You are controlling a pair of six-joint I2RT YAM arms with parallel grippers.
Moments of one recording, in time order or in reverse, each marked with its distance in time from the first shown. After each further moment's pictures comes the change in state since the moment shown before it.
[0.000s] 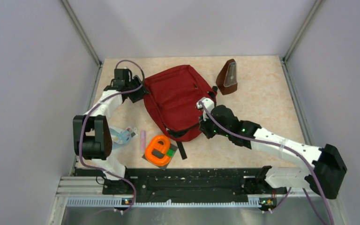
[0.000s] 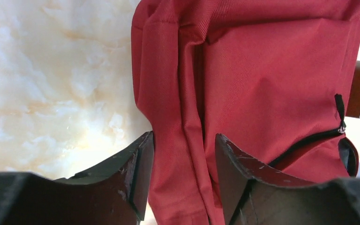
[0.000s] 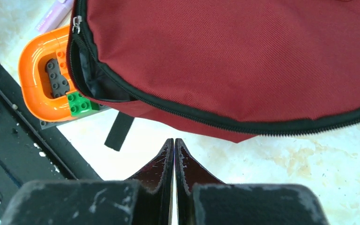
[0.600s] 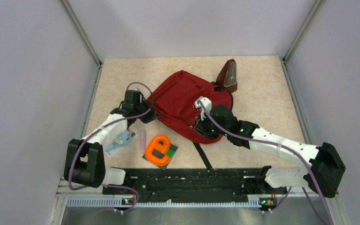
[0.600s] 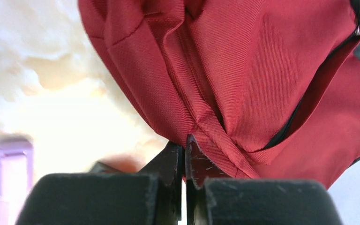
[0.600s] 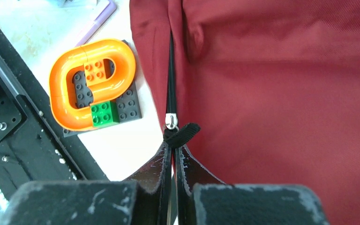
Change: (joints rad) left arm -0.201 -0.350 -0.433 0.074 0.029 -0.240; right arm 0.000 0.076 0.003 0.131 -0.082 -0.003
